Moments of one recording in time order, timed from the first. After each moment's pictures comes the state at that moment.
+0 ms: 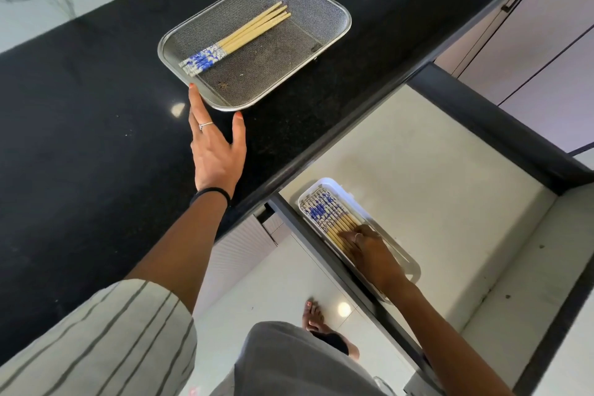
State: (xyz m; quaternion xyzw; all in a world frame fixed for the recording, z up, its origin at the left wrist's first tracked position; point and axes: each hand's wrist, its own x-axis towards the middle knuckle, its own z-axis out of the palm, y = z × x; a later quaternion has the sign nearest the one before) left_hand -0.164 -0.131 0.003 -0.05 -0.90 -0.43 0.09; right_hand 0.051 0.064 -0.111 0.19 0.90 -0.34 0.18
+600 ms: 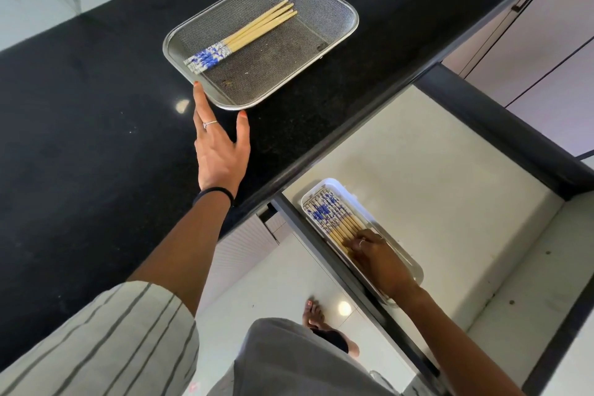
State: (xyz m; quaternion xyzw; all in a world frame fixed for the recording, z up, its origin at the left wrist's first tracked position) left_hand -0.166 -0.131 0.001 -0.04 -0.90 -0.43 0.10; right_hand 0.062 0.072 -0.112 0.13 0.92 -0.34 0.15
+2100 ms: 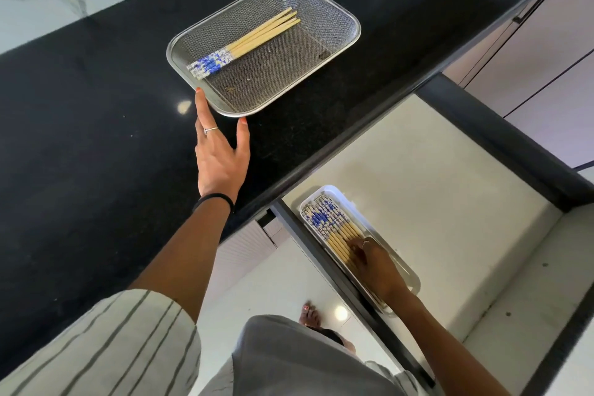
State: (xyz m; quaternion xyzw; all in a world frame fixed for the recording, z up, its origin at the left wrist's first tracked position) left_hand -0.166 -0.130 0.001 -0.03 -0.90 -0.43 0.09; right_hand 0.060 0.076 -0.127 0.13 0.95 -0.24 0.13
